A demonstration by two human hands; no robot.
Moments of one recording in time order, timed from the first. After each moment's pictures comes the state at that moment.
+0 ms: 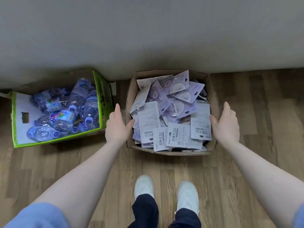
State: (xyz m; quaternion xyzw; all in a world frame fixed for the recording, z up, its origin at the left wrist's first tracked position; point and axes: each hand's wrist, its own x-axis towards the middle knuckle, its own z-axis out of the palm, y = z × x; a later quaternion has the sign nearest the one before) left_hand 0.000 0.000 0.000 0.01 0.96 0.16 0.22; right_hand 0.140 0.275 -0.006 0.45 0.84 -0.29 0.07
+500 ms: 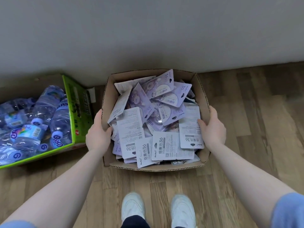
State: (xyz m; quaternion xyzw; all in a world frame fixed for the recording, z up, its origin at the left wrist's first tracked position) left_hand -0.018 0.008 -0.071 -0.01 0.96 0.21 0.16; right_hand 0.138 0.290 -0.071 0.50 0.80 -0.32 0.06
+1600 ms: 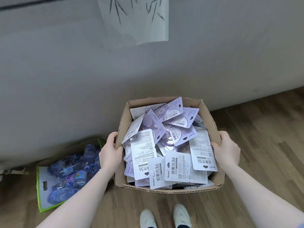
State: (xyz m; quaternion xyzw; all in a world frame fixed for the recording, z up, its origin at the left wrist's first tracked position) left_hand -0.002 0.035 0.319 0.09 0.93 0.31 0.17; right_hand 0.215 0.291 0.325 0.56 0.78 -0.27 -0.08
